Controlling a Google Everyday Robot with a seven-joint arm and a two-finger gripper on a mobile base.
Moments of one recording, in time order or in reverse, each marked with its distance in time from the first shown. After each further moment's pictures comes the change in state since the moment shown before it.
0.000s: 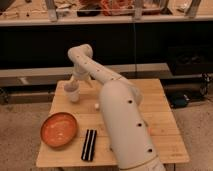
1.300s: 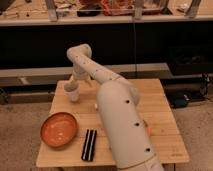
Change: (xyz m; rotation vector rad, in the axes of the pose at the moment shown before) arm 0.004 -0.002 0.002 -0.012 0.004 -0.021
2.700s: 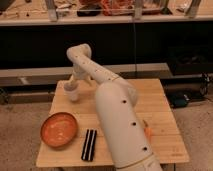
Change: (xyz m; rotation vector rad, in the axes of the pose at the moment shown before) arm 0.006 0.001 0.003 -0.007 -0.003 -0.006
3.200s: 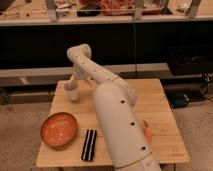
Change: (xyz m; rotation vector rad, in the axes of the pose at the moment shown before) arm 0.002 0.000 0.003 -0.001 -0.005 -0.001
